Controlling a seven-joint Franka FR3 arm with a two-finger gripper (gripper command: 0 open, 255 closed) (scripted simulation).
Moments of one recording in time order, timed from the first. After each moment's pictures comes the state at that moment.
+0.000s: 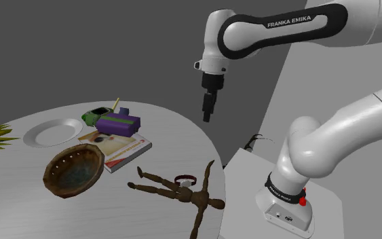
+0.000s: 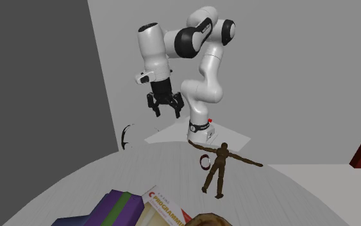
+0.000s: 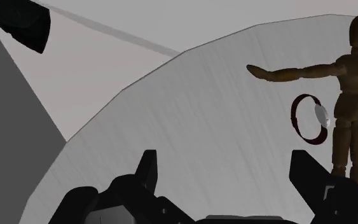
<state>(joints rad) 0.17 -0.64 -0.02 -2.51 0.14 1.79 -0.24</state>
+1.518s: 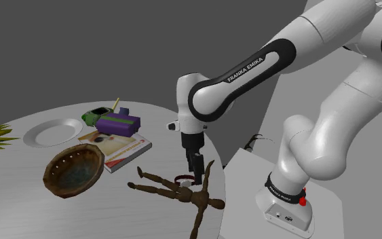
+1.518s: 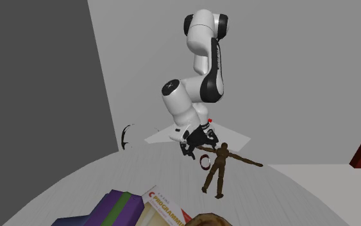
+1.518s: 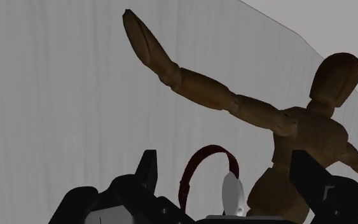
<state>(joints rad) 0.47 -0.31 0.04 -2.67 0.45 2.11 -0.63</state>
